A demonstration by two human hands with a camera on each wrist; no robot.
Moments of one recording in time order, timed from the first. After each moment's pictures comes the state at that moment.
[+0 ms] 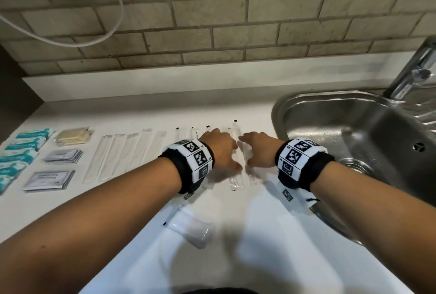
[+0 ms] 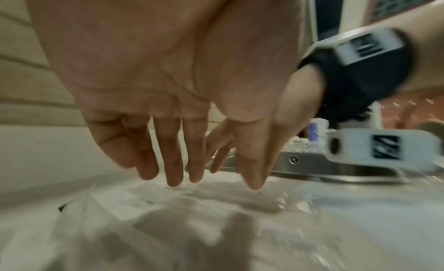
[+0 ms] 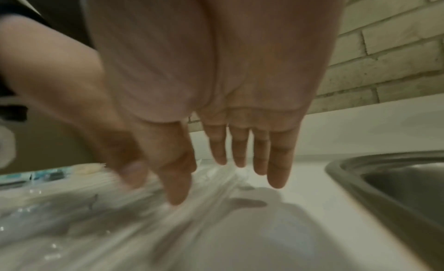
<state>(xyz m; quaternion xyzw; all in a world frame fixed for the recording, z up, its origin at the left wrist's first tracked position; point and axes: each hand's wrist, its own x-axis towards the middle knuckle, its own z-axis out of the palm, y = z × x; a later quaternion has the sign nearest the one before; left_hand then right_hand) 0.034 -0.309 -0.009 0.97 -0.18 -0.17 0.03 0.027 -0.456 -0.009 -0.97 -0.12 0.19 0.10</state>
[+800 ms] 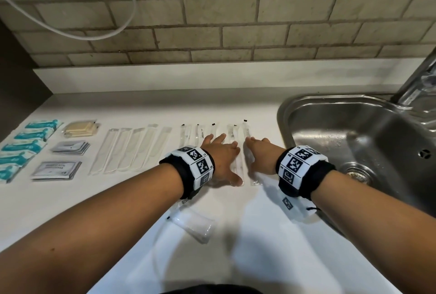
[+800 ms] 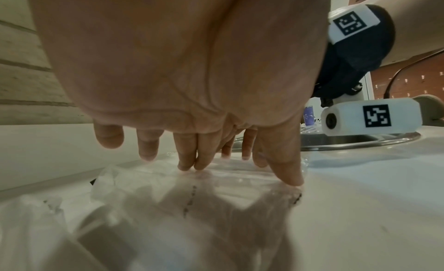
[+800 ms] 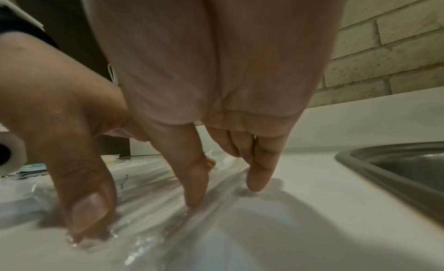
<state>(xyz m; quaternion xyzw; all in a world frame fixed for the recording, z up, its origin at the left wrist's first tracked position) 0.017 -0.299 -0.022 0.95 -0.23 -0.21 -0.05 0.015 -0.444 -0.016 -0.97 -0.11 0.21 0.06</state>
